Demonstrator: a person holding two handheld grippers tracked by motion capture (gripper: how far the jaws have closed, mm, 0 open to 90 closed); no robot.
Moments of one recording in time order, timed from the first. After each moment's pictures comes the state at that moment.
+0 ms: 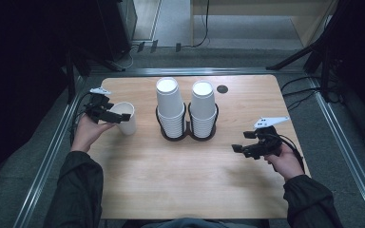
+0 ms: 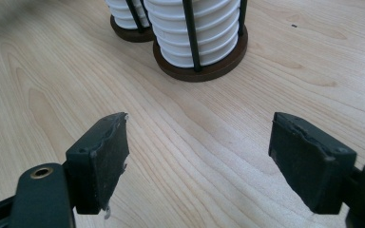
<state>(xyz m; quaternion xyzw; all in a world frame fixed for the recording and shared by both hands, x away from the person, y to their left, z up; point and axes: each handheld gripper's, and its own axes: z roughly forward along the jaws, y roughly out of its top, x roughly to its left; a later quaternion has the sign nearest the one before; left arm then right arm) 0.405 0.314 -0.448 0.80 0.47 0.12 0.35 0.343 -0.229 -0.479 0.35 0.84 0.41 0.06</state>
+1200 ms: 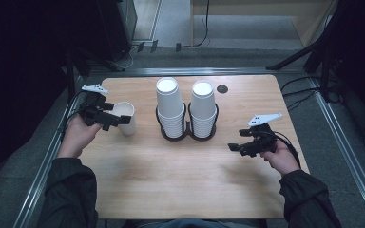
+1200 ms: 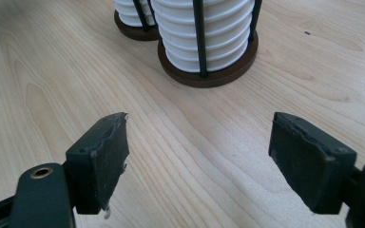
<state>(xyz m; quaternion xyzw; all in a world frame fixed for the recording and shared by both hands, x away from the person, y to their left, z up) 0.358 0.287 -0.392 0.81 0.45 0.09 0.37 0.353 -0.217 -0.478 0.32 0.86 0.40 0.05</state>
